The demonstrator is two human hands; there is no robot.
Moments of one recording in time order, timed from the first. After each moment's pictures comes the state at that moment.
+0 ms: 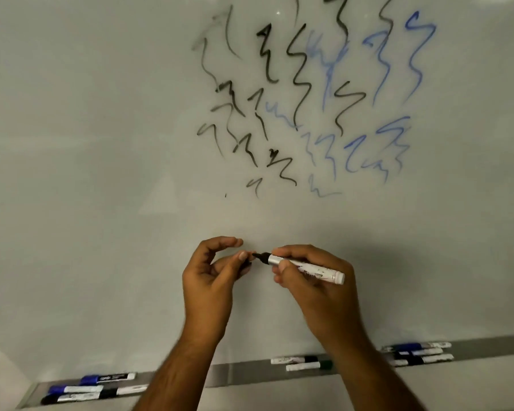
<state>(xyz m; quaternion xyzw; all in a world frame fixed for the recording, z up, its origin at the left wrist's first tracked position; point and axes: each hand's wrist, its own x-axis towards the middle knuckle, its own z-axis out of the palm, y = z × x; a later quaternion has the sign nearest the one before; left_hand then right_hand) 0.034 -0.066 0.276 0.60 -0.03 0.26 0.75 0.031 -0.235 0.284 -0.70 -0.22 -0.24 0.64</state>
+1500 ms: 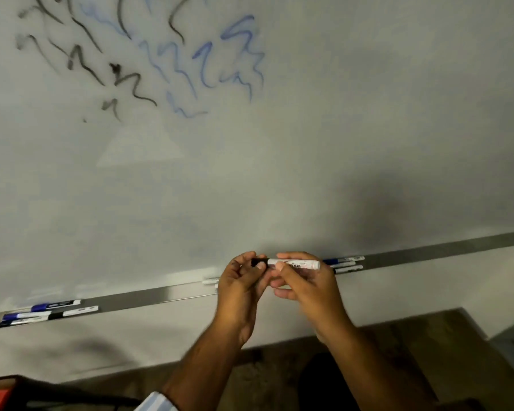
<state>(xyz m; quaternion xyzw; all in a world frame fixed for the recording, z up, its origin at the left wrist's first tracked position) -0.040 -0.314 0.149 0.41 0.12 -0.02 0.90 -0.053 -0.459 0.162 -0.67 0.02 -0.02 0.74</state>
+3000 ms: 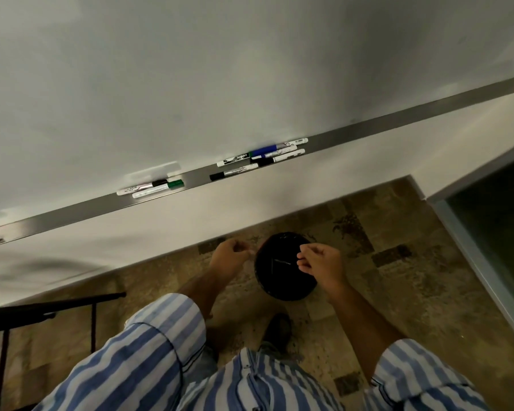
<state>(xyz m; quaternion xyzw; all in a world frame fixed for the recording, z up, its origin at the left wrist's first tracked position) -0.065 -0.423 -0.083 0.80 0.16 -0.30 0.49 -0.127 -0.662 -0.113 -0.65 0.39 0.09 0.65</state>
